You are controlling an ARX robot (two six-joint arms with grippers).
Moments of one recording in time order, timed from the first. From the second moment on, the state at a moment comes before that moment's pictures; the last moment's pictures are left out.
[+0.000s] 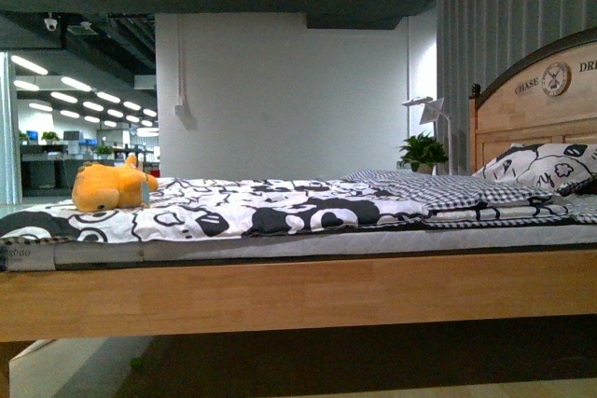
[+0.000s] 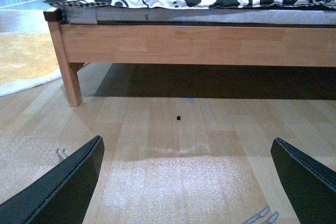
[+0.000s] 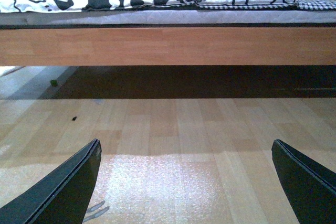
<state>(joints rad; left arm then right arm) 0.00 0.00 0.01 0.00 0.00 -0.01 0.00 0.00 0.01 0.00 0.00 0.00</state>
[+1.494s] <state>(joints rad) 0.00 0.00 0.01 0.00 0.00 -0.01 0.00 0.00 0.01 0.00 0.00 0.00</state>
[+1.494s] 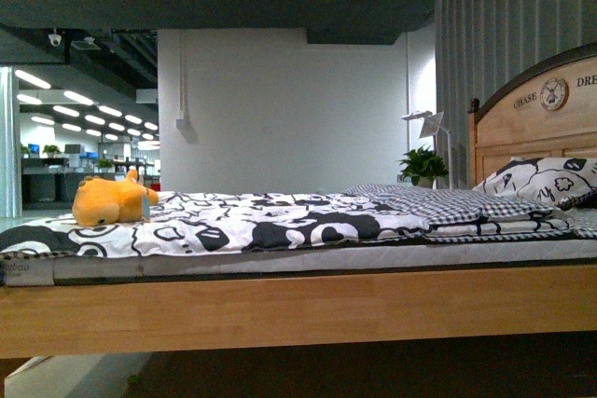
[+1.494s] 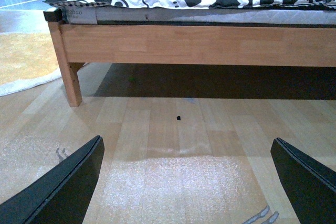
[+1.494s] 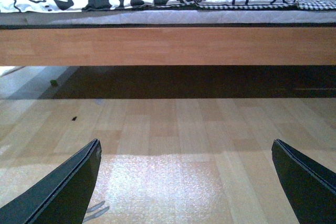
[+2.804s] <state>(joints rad) 0.00 0.00 0.01 0.00 0.00 -0.01 0.00 0.00 0.01 0.00 0.00 0.00</state>
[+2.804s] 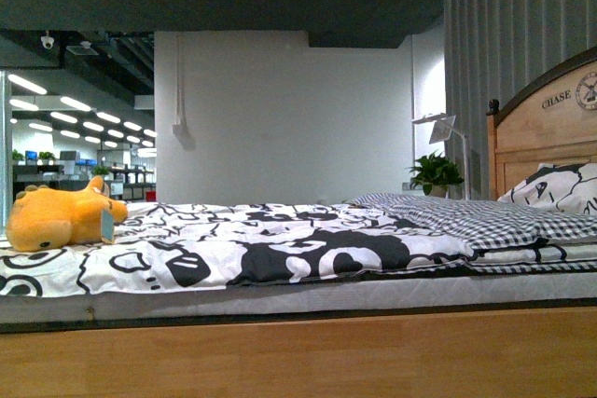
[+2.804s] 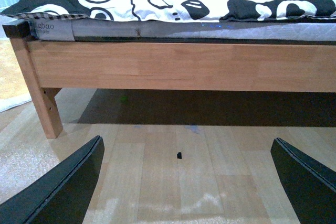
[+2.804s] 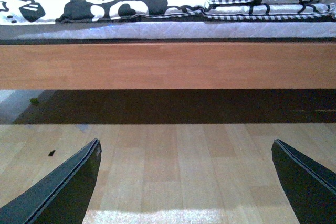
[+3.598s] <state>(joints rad) 0.00 0.00 0.01 0.00 0.00 -0.01 0.00 0.00 0.01 0.00 0.00 0.00</state>
